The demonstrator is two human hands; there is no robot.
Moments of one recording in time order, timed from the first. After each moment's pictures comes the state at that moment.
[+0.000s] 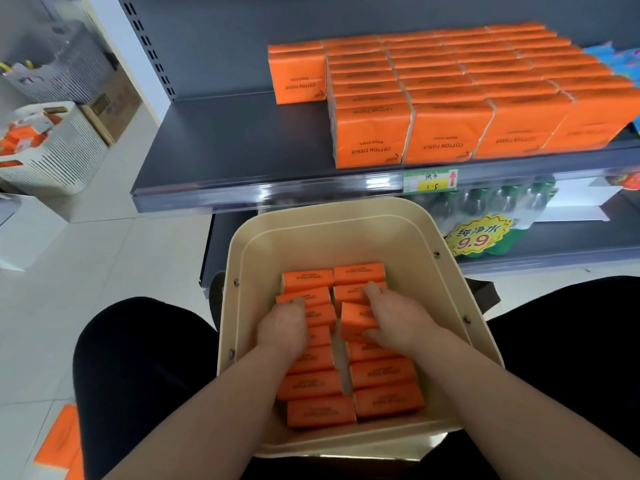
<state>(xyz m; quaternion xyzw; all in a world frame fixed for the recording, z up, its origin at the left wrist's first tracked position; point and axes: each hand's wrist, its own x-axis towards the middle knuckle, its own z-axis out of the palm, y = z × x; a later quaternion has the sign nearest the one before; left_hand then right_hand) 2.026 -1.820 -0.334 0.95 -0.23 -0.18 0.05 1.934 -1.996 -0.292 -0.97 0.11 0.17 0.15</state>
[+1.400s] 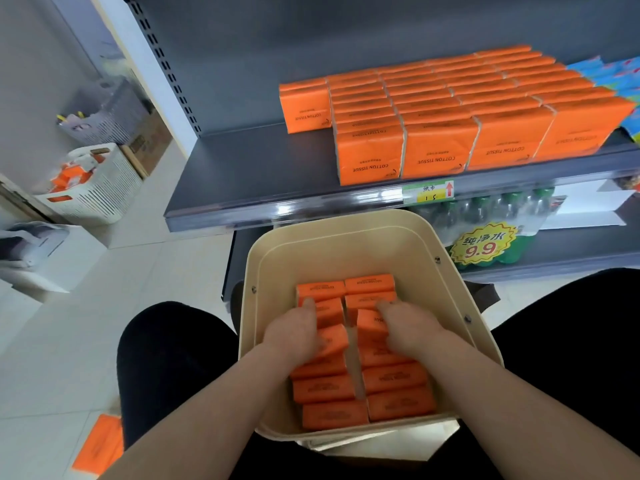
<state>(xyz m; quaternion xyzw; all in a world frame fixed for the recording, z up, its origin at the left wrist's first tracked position) 2.008 -1.816 -0.271 0.94 -0.27 -0.22 0.00 1.926 -1.996 -0.290 -0.96 0.13 0.20 0.14</state>
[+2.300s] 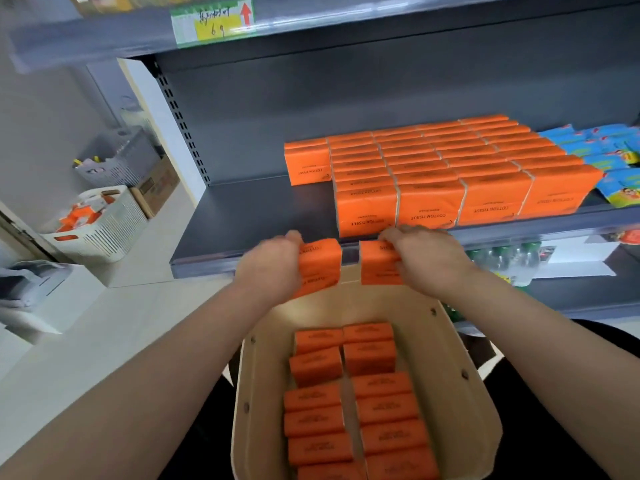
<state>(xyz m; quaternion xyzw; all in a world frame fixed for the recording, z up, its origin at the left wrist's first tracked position) 2.076 -1.850 -0.121 0.95 -0.30 0.03 0.03 1.976 -2.053 -0.134 -0.99 0.09 -0.07 -0.01</state>
